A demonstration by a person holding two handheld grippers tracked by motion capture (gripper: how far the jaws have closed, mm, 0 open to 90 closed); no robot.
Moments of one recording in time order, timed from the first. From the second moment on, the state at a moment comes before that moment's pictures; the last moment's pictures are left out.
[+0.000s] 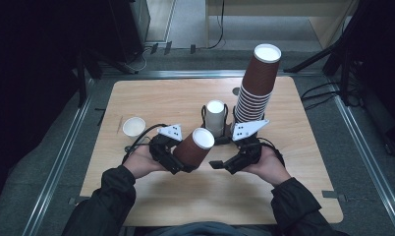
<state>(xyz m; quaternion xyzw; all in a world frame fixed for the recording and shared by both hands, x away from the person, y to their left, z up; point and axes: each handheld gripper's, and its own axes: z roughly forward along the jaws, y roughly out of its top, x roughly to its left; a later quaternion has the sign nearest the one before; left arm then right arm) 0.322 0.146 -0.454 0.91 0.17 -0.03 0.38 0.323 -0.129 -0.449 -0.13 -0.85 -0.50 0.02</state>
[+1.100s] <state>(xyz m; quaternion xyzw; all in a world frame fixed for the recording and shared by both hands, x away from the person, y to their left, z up) 0.328 0.137 -0.468 0.95 0.16 0.00 0.26 0.327 -0.128 -0.465 -0.14 -0.87 -0.47 0.02</state>
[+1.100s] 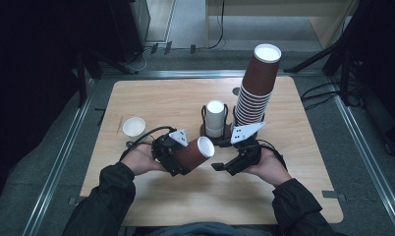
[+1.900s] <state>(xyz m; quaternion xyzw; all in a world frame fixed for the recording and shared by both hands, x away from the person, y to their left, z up) 0.322 0.109 -0.481 0.97 0.12 -0.03 0.23 0.324 -0.113 -0.466 -0.12 -0.88 -0.46 0.04</state>
